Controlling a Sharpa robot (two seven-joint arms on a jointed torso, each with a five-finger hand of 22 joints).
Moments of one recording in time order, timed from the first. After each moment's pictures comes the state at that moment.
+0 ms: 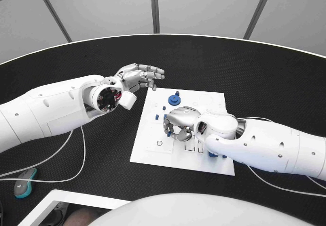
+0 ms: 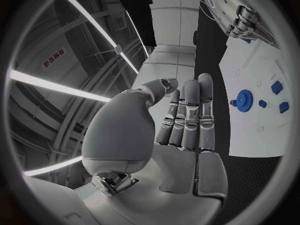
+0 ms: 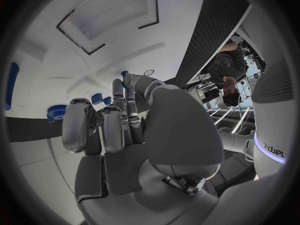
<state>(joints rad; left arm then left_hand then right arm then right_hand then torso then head) 1.23 -0.78 -0.03 1.37 -0.04 -0.03 0.12 1.34 -0.18 0.58 -0.07 0.39 0.88 0.19 0.28 0.45 0.97 0.12 0.40 0.17 1.09 0.03 1.11 0.41 0.17 1.02 0.12 0.94 0.60 1.09 -0.57 -0.08 1.53 -1.78 -0.14 -0.15 1.40 -0.18 0.63 0.03 0.26 1.06 0.12 0.30 0.45 1.24 0.05 0.18 0.31 1.47 -0.03 1.43 1.31 0.06 1.46 0.07 1.32 1.31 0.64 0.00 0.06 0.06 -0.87</state>
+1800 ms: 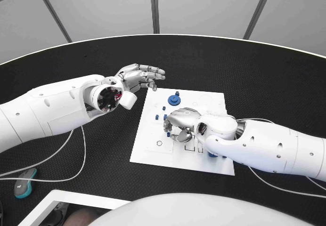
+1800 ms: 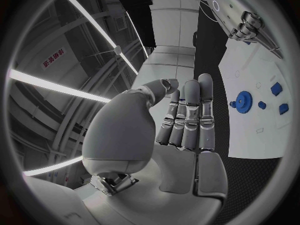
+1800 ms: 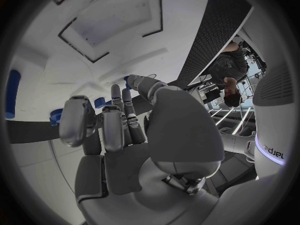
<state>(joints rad) 1.23 -0.78 -0.03 1.36 -0.04 -0.02 0.12 1.35 -0.17 0.58 -0.07 0.39 0.88 0.19 0.28 0.45 0.97 0.12 0.40 0.17 1.09 0.04 1.11 0.41 0.17 1.02 0.12 0.95 0.60 1.09 -0.57 -0.09 1.52 -1.78 -0.14 -0.15 1.32 -0.23 0.60 0.05 0.26 0.93 0.15 0.21 0.42 1.08 0.10 0.07 0.27 1.47 0.00 1.41 1.31 0.06 1.47 0.09 1.24 1.31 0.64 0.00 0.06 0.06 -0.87</state>
